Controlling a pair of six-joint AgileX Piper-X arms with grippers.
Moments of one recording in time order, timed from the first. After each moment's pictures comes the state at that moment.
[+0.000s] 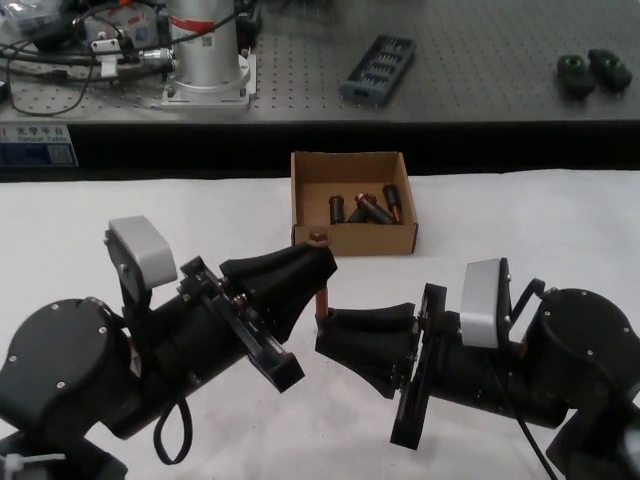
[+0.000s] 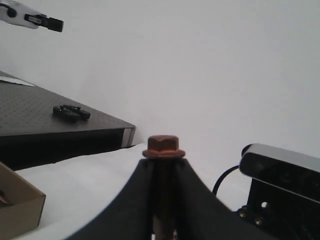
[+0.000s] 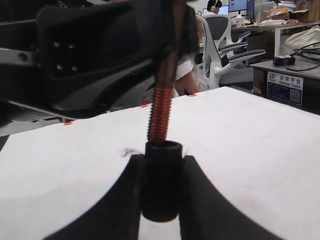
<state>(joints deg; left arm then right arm) -30.7 103.2 -24.1 -87.5 26.4 -23.8 37.4 110.9 -26.8 -81.2 -40.4 11.6</state>
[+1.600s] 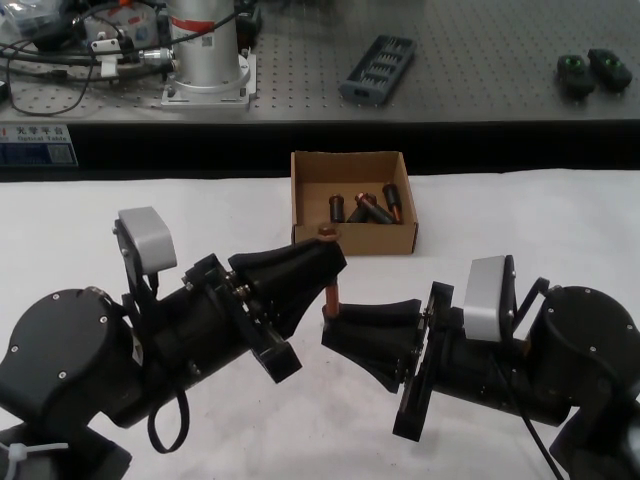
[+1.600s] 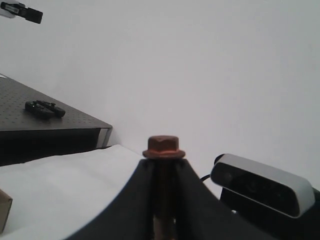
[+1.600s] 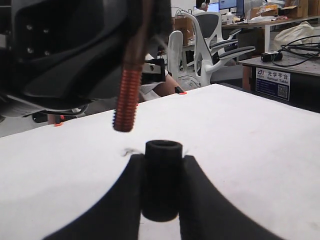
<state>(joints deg) -30.4 102.7 -25.6 -87.7 29.8 -29.9 36.4 110.9 -26.8 -80.7 -39.6 11.9</state>
